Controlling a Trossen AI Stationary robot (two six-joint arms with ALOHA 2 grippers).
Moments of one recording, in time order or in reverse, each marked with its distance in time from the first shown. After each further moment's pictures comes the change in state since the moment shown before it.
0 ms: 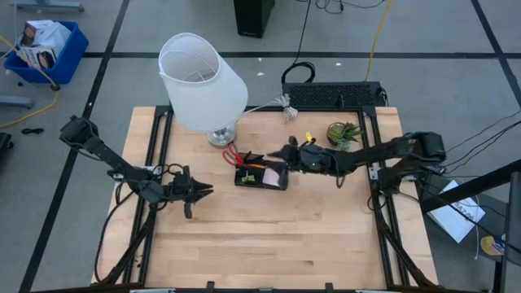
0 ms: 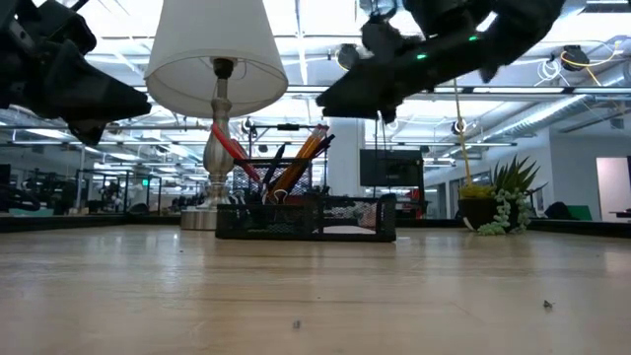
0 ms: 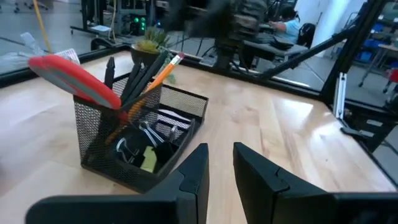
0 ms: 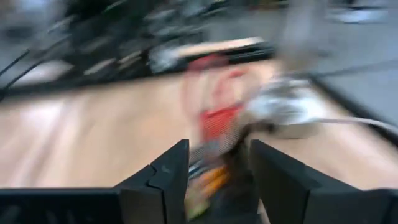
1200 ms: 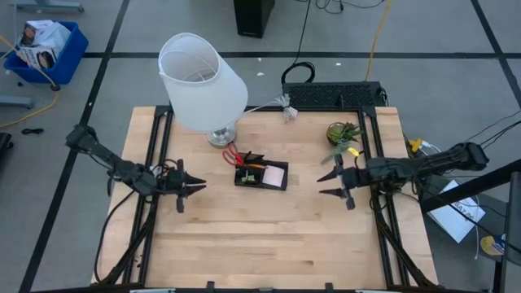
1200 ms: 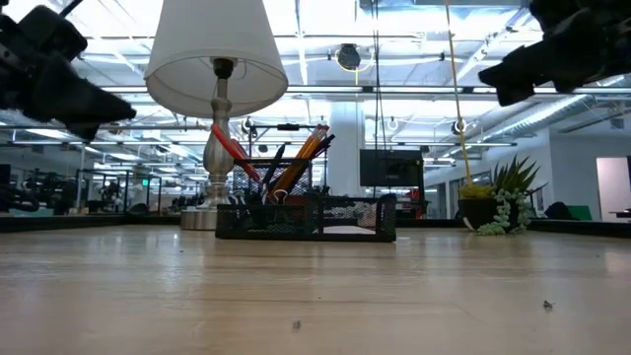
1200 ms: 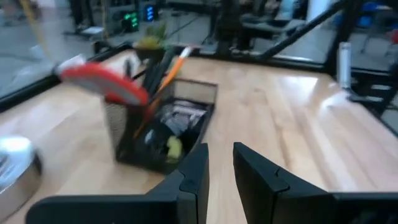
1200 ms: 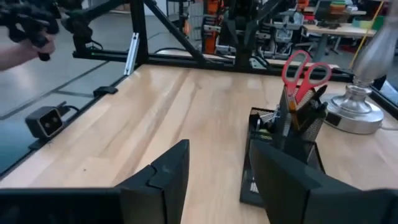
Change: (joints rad) left arm 0.058 -0.477 0.000 -0.527 0.102 0.125; right arm 0.212 -1.029 -0.537 -0.387 -0.168 -0.153
